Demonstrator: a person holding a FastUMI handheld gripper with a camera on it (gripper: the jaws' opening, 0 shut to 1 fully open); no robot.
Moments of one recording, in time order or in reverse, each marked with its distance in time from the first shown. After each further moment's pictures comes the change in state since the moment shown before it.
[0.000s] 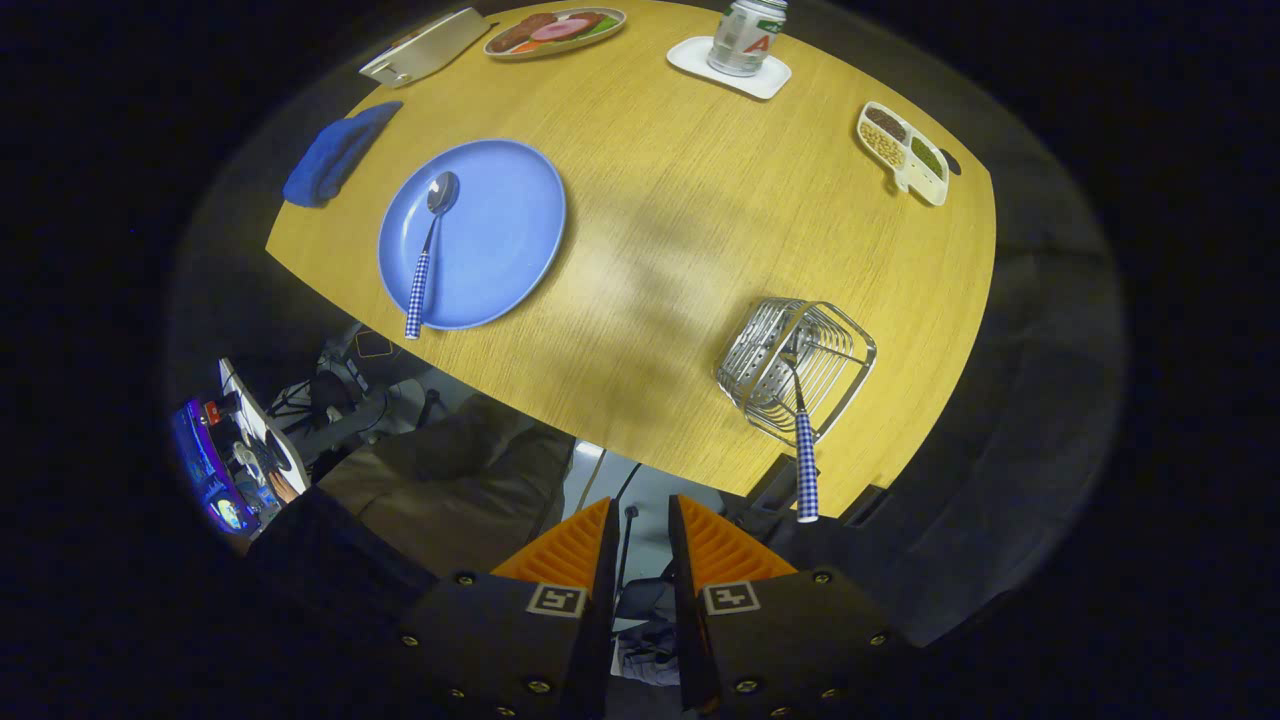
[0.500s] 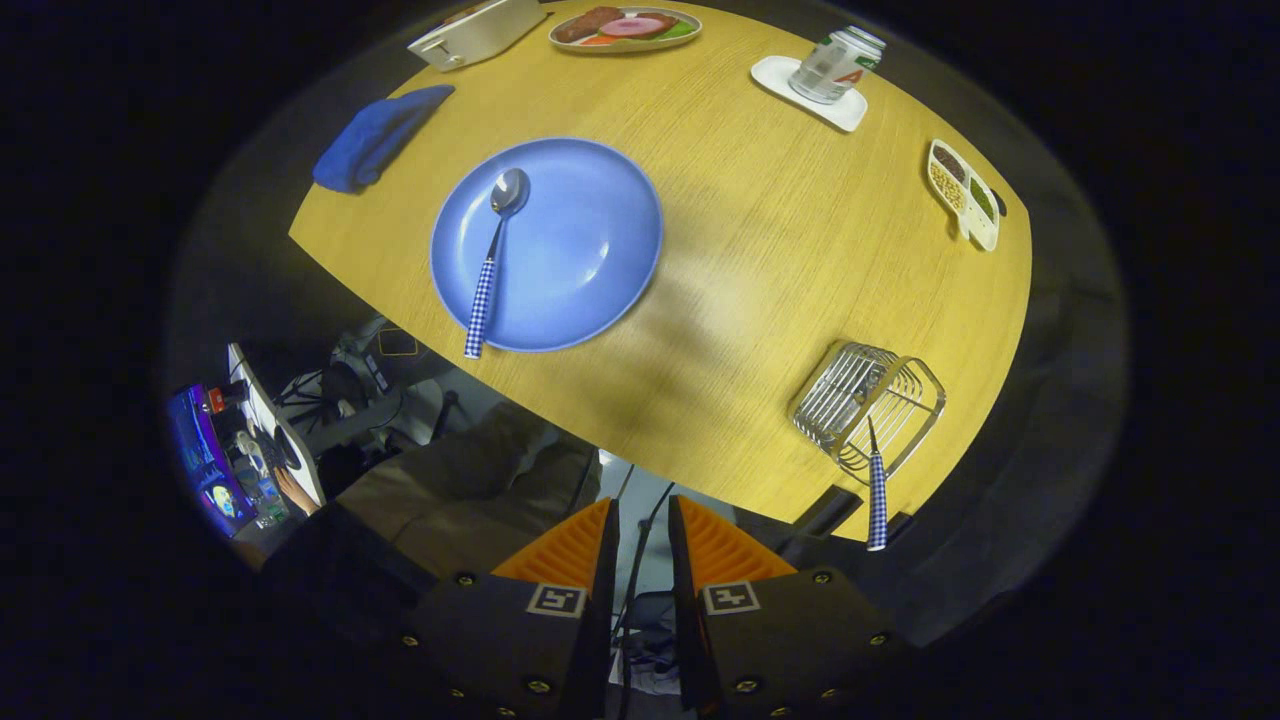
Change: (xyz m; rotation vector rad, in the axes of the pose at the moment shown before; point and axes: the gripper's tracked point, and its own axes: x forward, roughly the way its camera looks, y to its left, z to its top) arm 0.009 0.060 0.031 -0.062 -0.024 0.032
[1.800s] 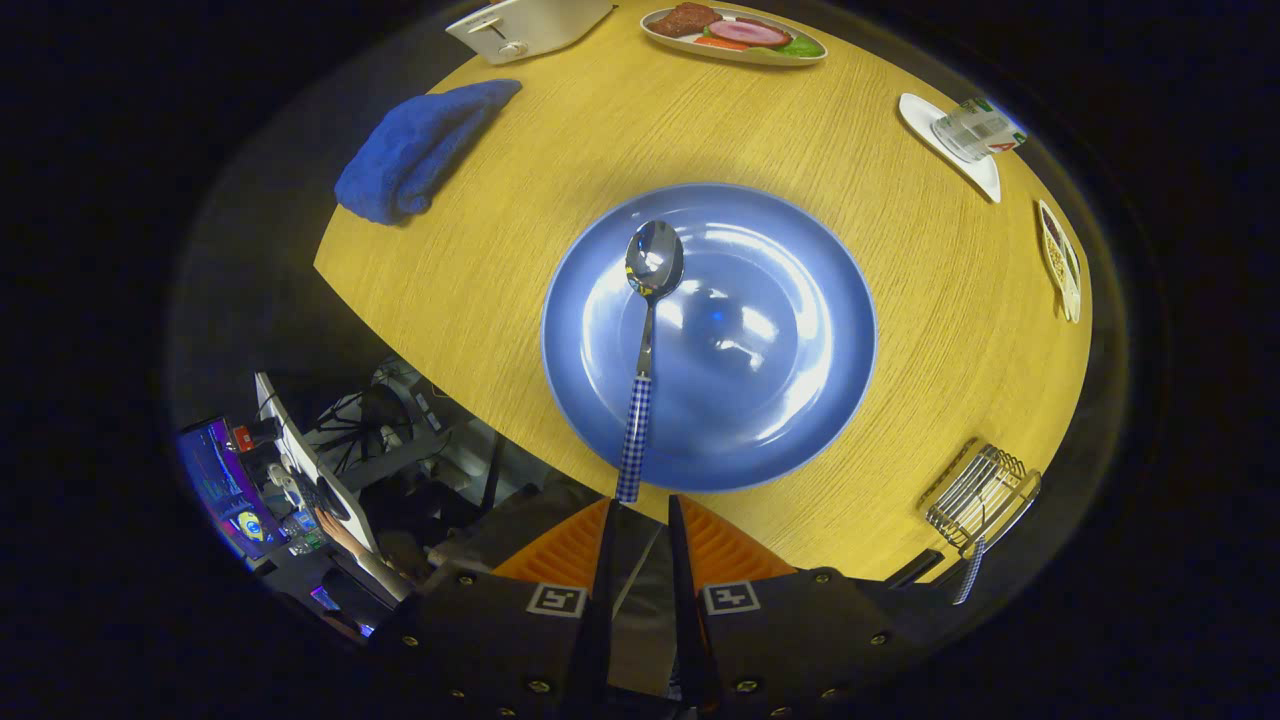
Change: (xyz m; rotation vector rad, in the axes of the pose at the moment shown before) arm 0.049 0.126 0.106 -0.001 -0.057 0.111
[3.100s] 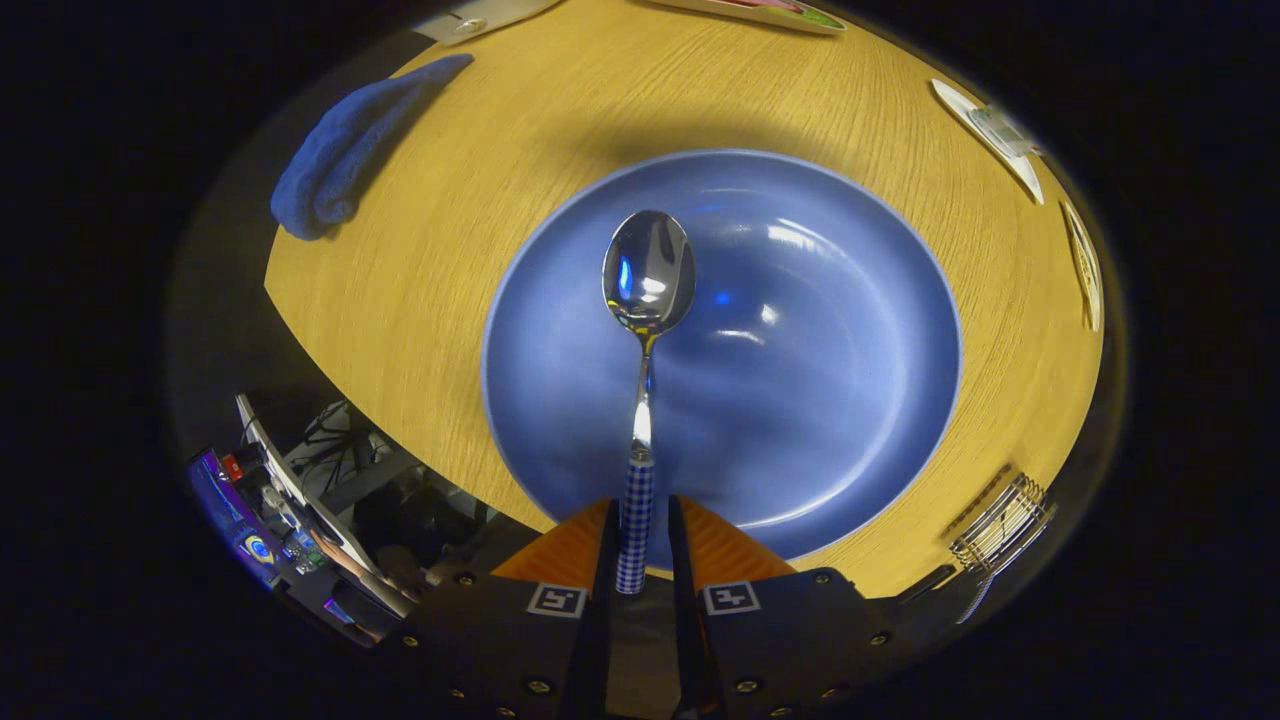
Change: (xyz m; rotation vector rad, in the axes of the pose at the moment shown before) arm 0.063 -0.008 0.024 0.029 0.074 -0.025
